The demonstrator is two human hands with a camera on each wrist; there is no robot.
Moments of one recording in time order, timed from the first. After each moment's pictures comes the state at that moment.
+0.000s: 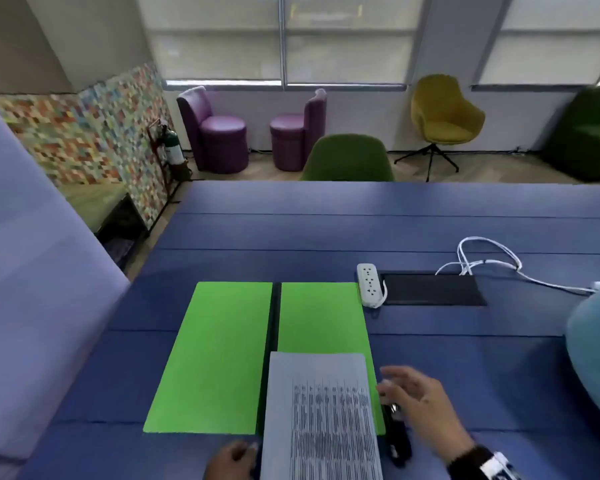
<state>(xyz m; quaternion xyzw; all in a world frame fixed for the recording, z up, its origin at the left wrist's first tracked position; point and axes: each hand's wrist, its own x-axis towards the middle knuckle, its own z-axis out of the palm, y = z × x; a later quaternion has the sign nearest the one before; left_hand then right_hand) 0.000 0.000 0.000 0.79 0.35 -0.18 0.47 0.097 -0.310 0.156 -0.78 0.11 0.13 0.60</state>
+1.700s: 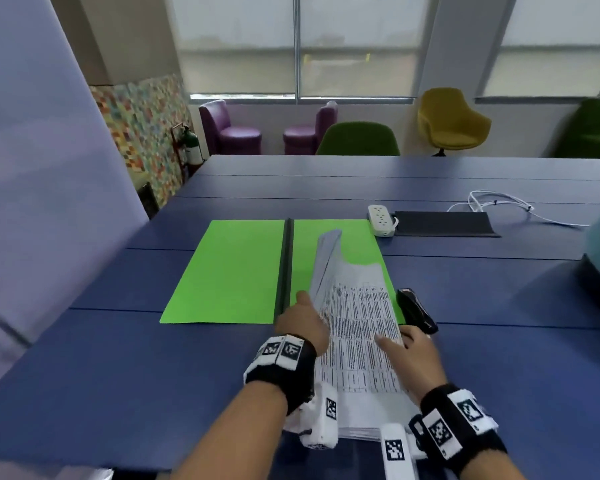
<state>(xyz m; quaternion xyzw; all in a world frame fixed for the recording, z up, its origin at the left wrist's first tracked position) 0.002 -0.106 0.035 0.94 0.16 -0.06 0.30 0.009 -0.303 -0.033 -0.81 0.14 0.07 0.56</state>
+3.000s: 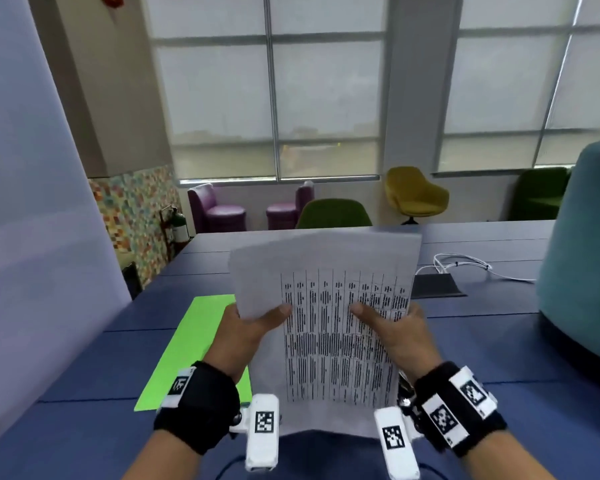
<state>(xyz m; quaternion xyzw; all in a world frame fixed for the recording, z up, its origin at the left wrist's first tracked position) -0.005 -0.067 0.134 0.66 -0.05 0.14 0.74 -0.008 -0.299 0.153 -0.75 0.01 -0.03 0.66</state>
